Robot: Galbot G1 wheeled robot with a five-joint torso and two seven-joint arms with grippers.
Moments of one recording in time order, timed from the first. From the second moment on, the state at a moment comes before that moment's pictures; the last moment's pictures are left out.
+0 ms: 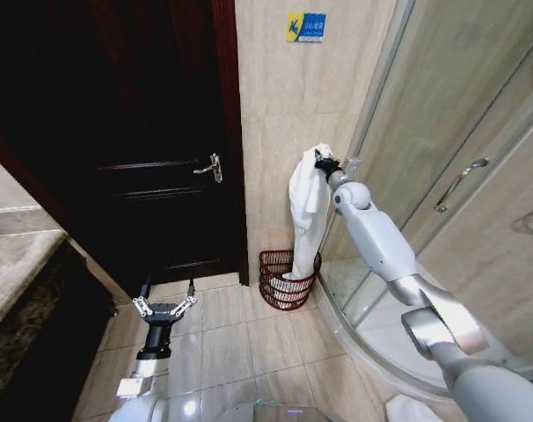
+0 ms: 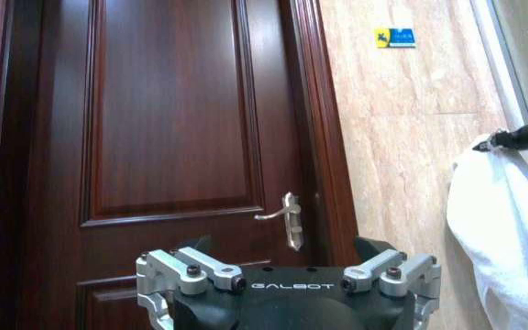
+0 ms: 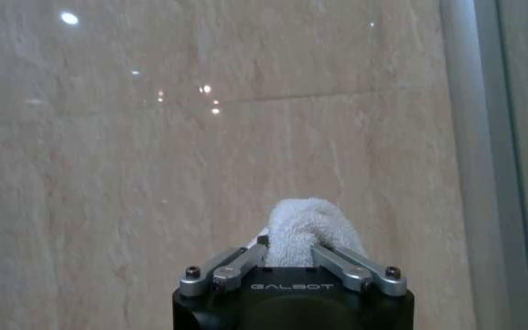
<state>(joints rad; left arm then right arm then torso) 1.83 -1.61 -0.73 -2.17 -0.03 -0.53 0.11 -0.17 1.20 0.03 1.19 0.71 -0.16 0.13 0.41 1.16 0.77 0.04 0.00</state>
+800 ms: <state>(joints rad) 1.85 -1.61 -0.72 -2.17 -0.03 -0.54 0.11 -0.21 1.24 0.07 1.09 0.63 -0.10 0.08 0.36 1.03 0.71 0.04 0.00</state>
